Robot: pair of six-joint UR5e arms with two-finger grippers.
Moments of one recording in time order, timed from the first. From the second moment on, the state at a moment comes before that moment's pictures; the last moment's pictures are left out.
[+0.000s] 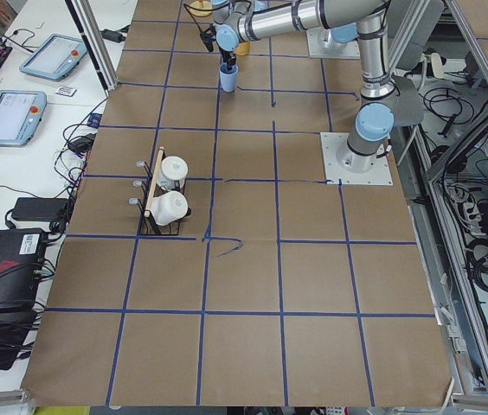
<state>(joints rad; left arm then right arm) -1.99 -2.01 -1.60 -1.09 1.47 -0.88 1.53 -1.46 1.29 -1.37 -1.55 -0.07</state>
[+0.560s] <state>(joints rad) -1.91 -1.87 -1.47 -1.40 1.53 -0.61 1.60 -1.46 1.33 -1.51 -1.53 -0.06</state>
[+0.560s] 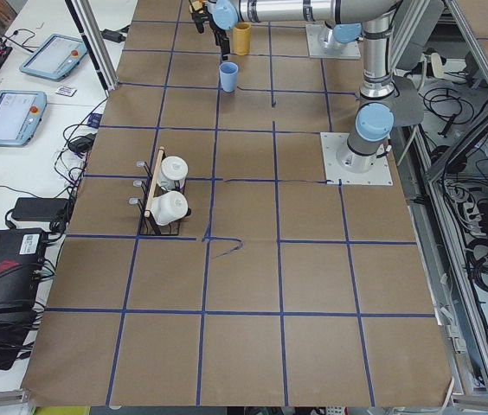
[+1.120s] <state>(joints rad) -1.75 -1.61 -1.56 -1.59 1.58 -0.10 1.72 -1.46 1.39 -1.59 -1.52 0.01</state>
